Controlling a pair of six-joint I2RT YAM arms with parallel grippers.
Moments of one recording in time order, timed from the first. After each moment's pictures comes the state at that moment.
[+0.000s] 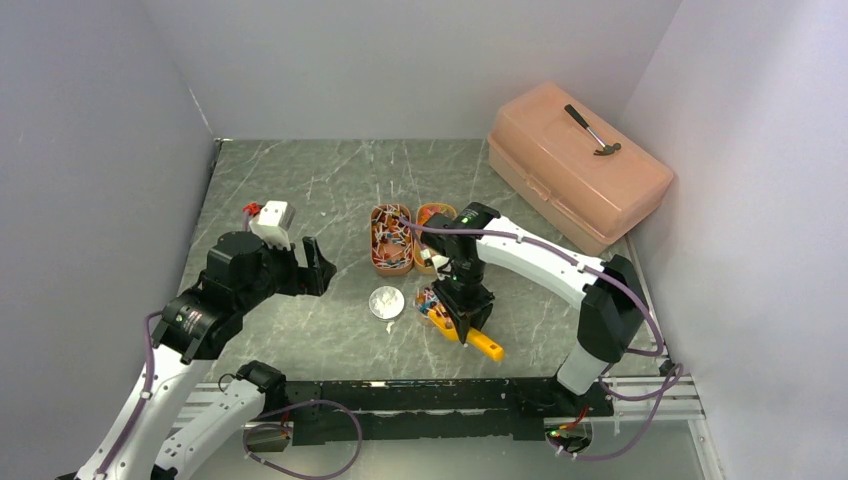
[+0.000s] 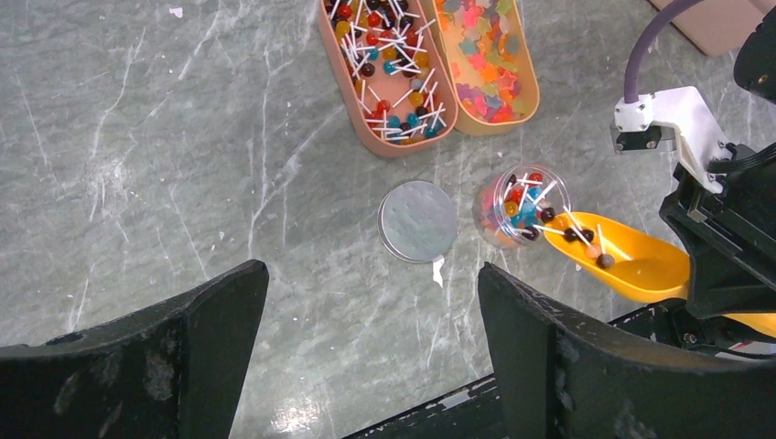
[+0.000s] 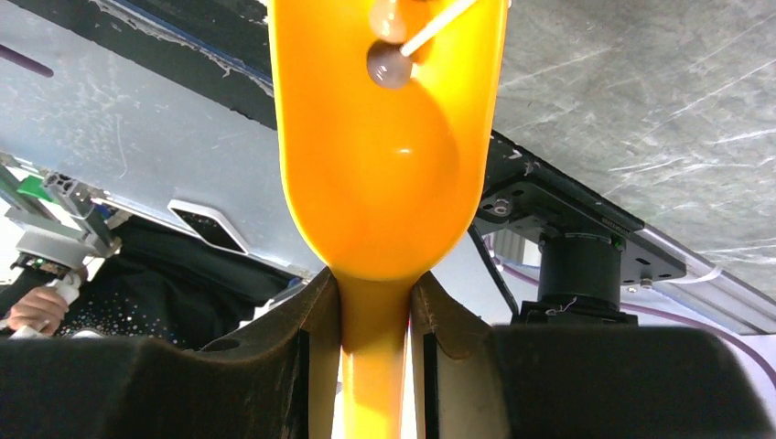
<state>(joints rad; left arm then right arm) -0.44 0.66 0.97 -0.81 0.01 -0.33 0.86 1.66 1.40 -1.45 -0.31 0.33</state>
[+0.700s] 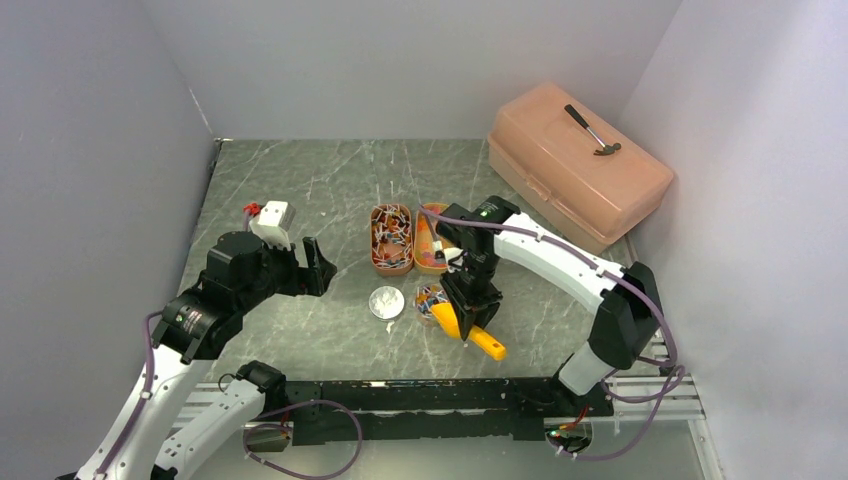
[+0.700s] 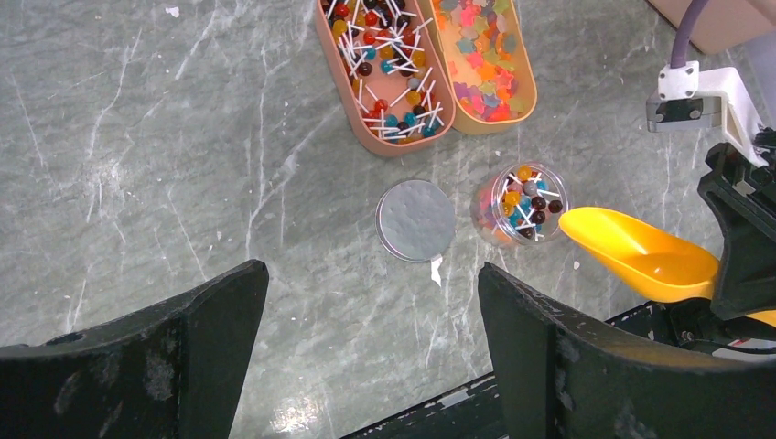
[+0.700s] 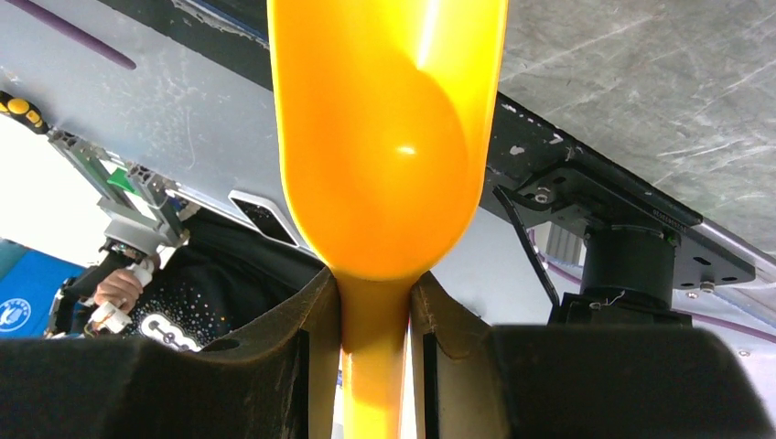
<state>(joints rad) -0.44 0.66 0.97 -0.81 0.01 -0.33 0.78 1.59 1.39 -1.47 -0.41 0.36</state>
